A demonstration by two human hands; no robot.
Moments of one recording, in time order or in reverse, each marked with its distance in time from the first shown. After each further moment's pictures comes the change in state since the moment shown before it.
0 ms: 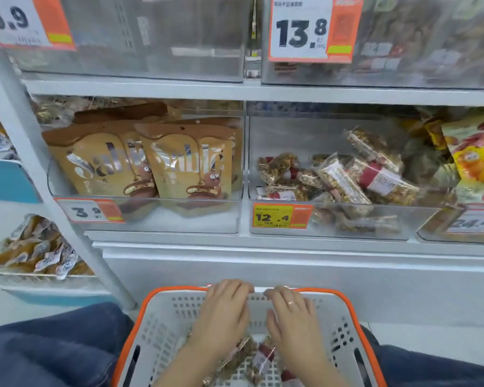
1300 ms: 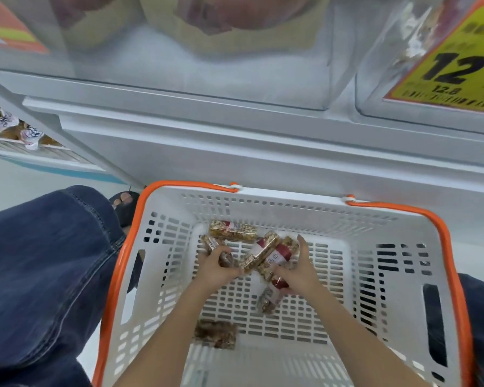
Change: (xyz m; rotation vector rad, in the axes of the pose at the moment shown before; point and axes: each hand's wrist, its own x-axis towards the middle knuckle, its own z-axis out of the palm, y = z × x) left_hand -0.113 -0.129 0.154 -0.664 -0.596 -1.271; right_hand -0.034 0.055 0.199 0.713 -0.663 0.964
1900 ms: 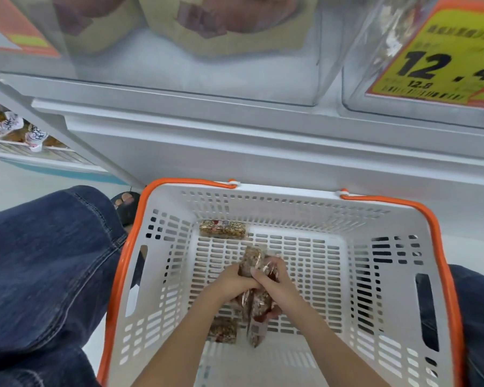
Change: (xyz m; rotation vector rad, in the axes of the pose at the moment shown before) left_hand -0.043 0.023 0.019 -0.072 -0.286 -0.001; right_hand -0.053 0.001 0.029 0.133 -0.240 0.093
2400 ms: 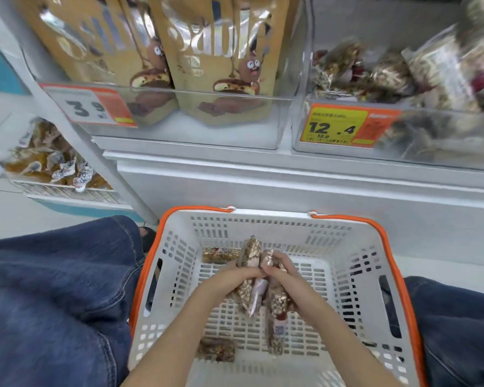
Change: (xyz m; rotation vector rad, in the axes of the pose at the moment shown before) left_hand -0.096 0.067 0.000 -0.156 -0.023 0.186; right_hand -0.085 -0.061 -0.027 0.108 0.007 -0.285
